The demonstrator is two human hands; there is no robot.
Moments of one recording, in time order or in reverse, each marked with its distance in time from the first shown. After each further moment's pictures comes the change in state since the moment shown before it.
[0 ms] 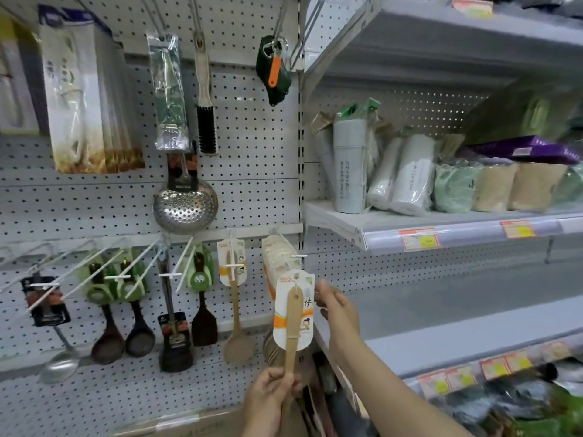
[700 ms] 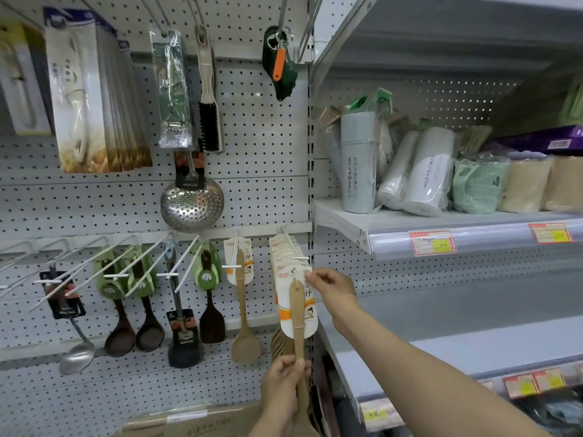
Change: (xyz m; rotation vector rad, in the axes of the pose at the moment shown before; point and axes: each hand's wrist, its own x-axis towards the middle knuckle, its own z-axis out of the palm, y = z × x) left_hand 0.038 -0.013 0.036 -0.033 0.086 -0.040; right_hand 0.057 -0.018 0.017 -0.278 -0.104 0.008
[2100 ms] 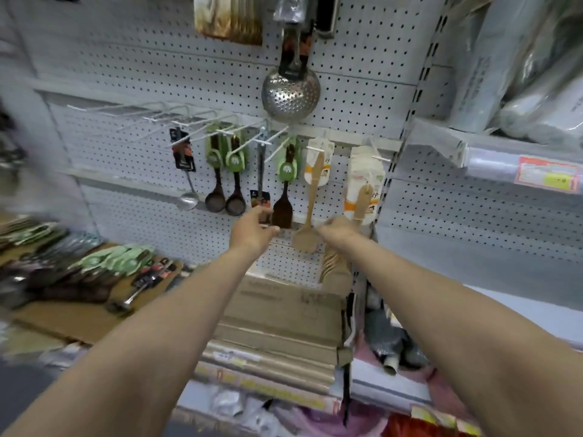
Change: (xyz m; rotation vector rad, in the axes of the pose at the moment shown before) left_hand -0.050 0.097 -0.127 0.723 0.359 0.311; right_hand -0.077 0.023 0.066 -0.969 -0.506 0.052
